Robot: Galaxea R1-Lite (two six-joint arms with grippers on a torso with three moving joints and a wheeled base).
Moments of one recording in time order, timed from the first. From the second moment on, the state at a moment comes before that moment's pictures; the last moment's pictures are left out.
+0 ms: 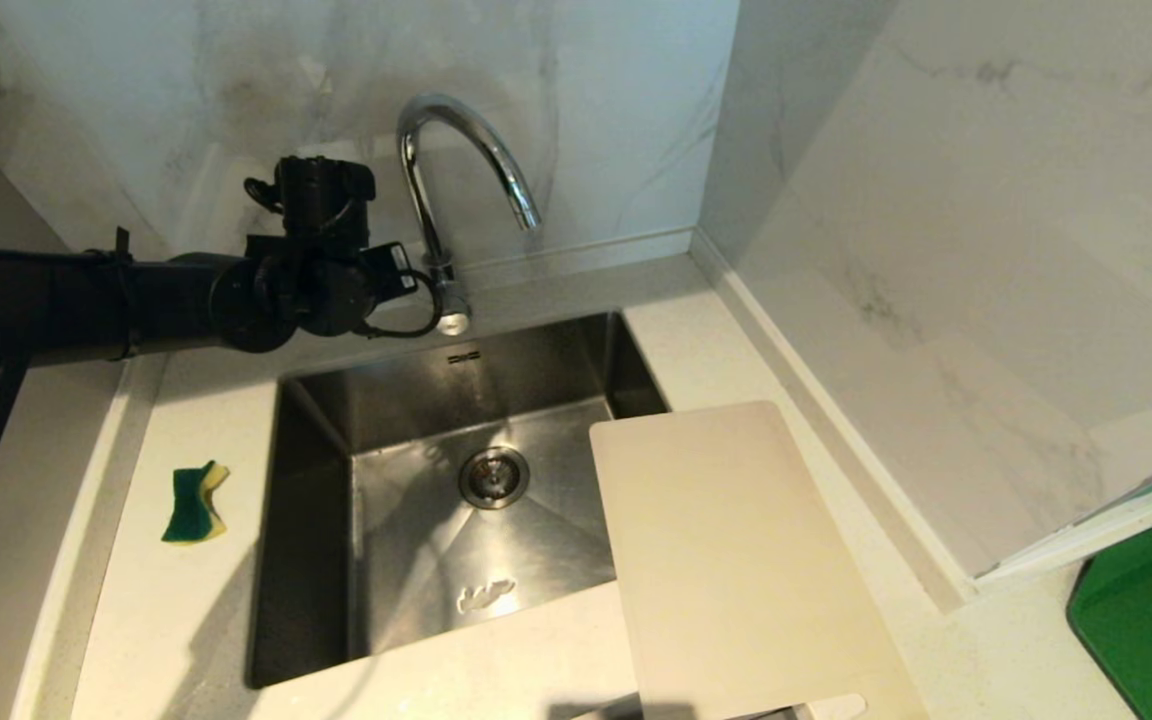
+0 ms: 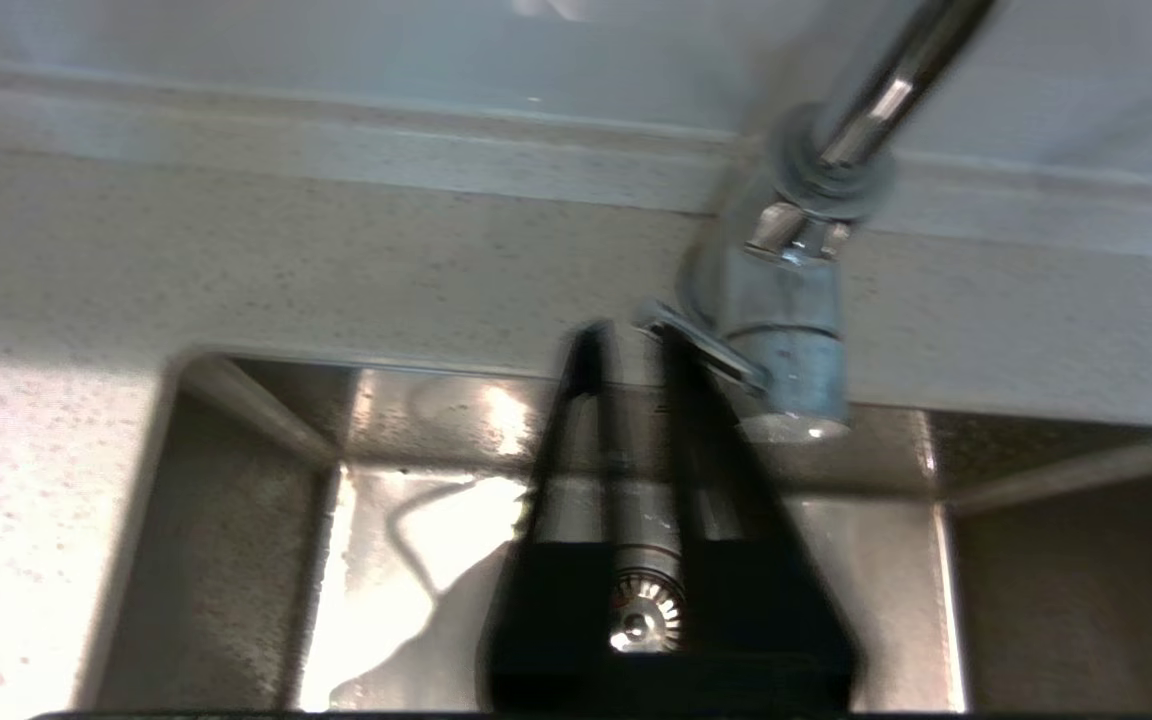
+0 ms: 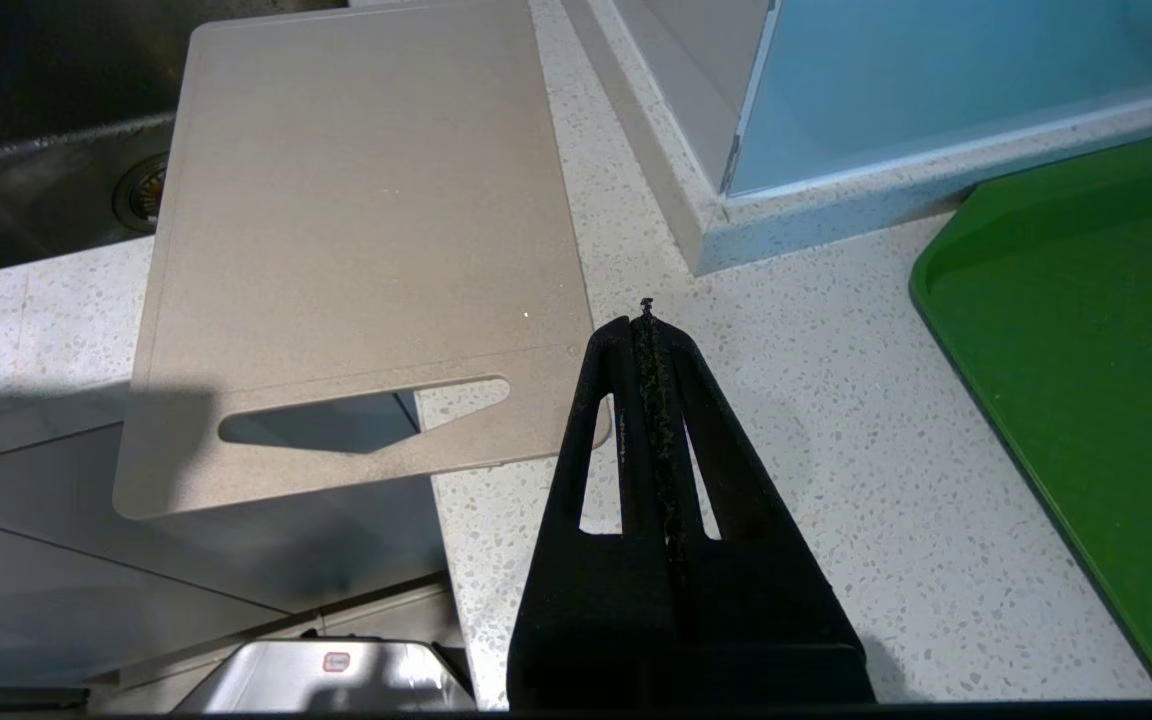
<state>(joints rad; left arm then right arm) -0.40 2.19 -1.96 -0.05 0.61 -0.35 0.00 0.00 0.00 0.00 0.00 0.01</state>
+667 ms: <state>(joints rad) -0.45 2.19 -1.96 -0.09 0.67 -0.60 0.00 0.00 0.00 0.00 0.00 0.01</state>
